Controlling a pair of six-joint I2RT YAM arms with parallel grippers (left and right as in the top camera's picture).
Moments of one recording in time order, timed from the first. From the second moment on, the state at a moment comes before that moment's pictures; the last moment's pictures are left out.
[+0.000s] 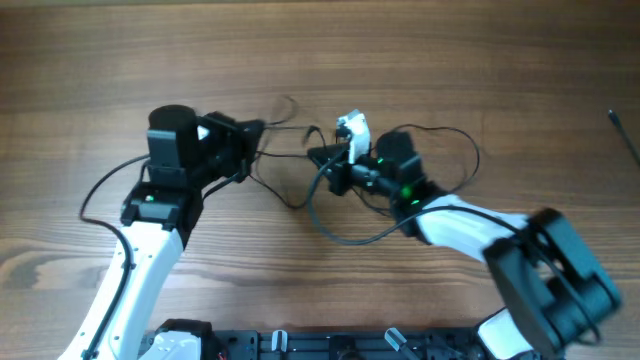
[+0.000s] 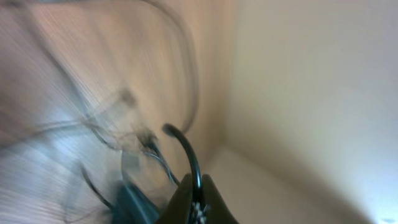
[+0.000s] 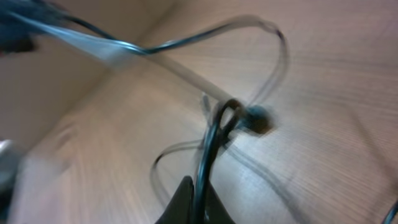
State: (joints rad) left arm -0.12 1.20 0.80 -0.18 0.41 -1.56; right arm 0.52 1.68 0.66 0.65 -0.55 0.40
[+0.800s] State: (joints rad) left arm -0.06 1.22 0.80 -0.60 0.14 -1.43; right arm 0.22 1.49 0.70 0.02 -0.27 0.48
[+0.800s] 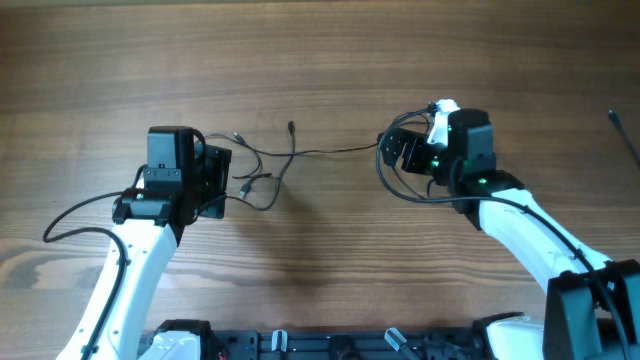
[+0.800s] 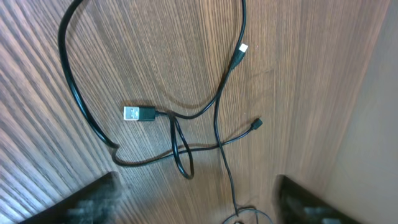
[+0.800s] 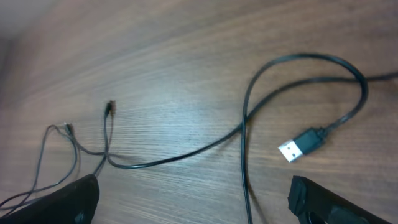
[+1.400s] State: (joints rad) left arm -0.06 1.22 0.80 -0.61 0.14 -1.43; right arm 0.40 1.88 1.06 -0.26 0.15 0.78
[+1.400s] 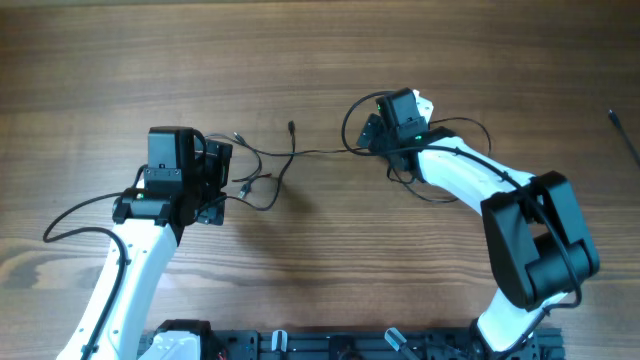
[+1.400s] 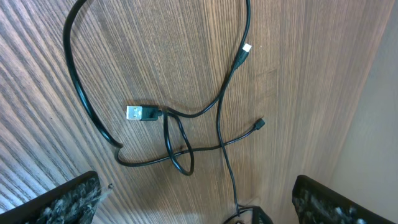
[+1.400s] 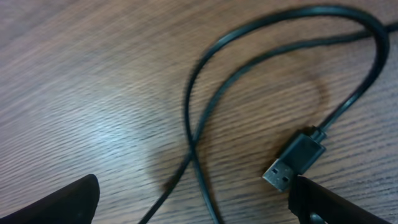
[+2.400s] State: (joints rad) left arm -0.06 1.22 0.80 -0.61 0.14 -1.43; right arm 0.38 1.92 1.09 -0.28 -0.03 1.02
